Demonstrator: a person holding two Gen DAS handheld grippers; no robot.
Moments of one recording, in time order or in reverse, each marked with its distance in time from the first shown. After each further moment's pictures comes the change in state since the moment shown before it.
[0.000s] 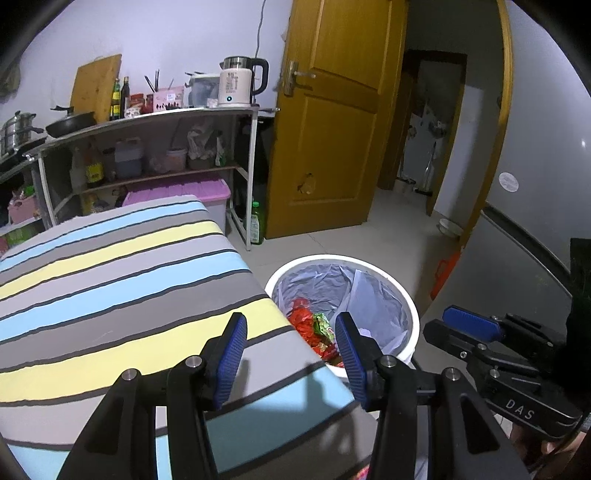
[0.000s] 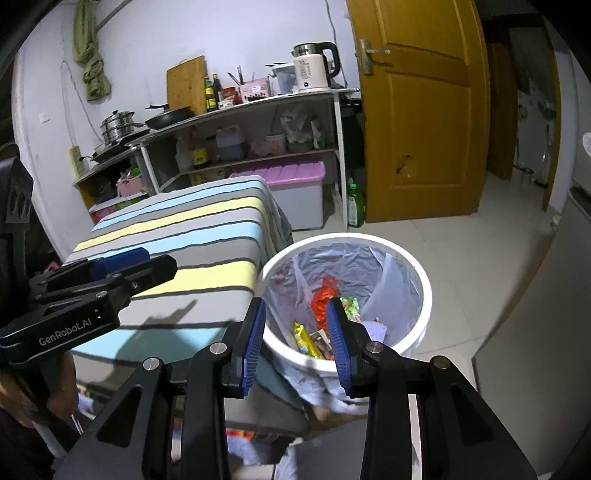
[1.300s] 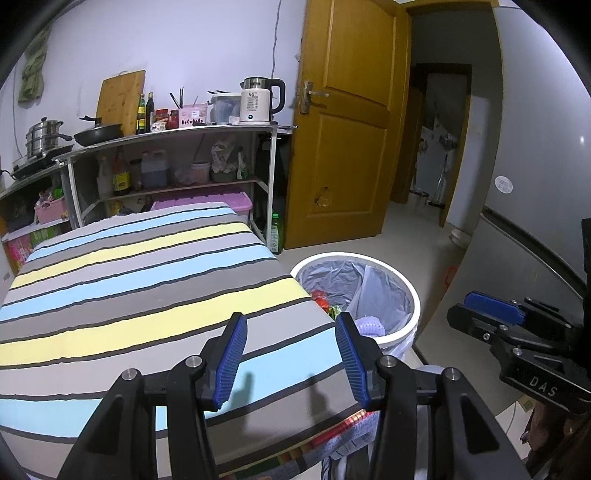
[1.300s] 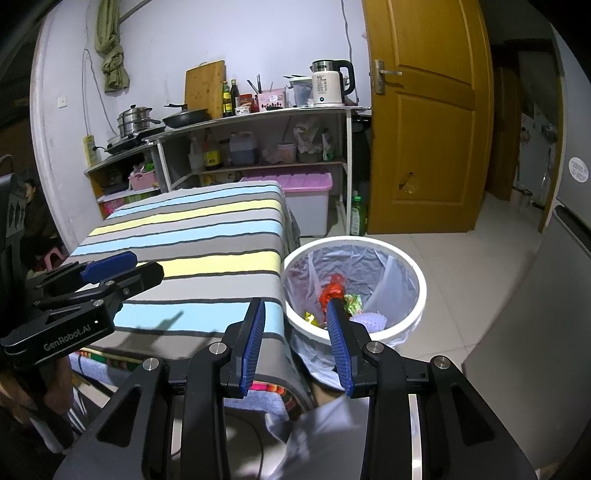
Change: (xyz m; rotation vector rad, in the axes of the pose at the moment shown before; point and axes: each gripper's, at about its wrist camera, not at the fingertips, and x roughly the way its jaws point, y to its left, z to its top) left arm -0.071 0.005 -0.037 -0.007 -0.065 0.068; right arm -0.051 0.032 -0.021 -0.064 -0.041 -0.013
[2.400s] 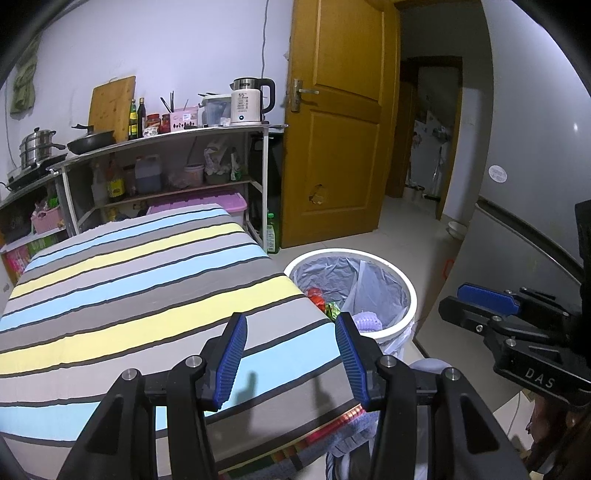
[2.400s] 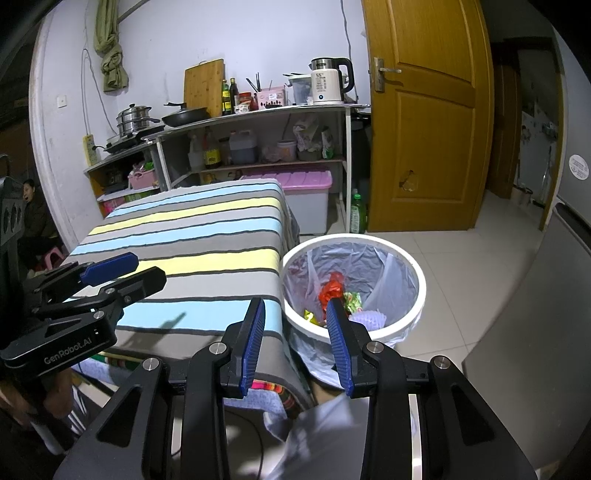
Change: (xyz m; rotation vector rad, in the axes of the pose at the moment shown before) left arm -0.001 -0.008 0.004 0.036 0.008 -0.006; right arm 0.002 0.003 -0.001 0.002 0.006 -0.001
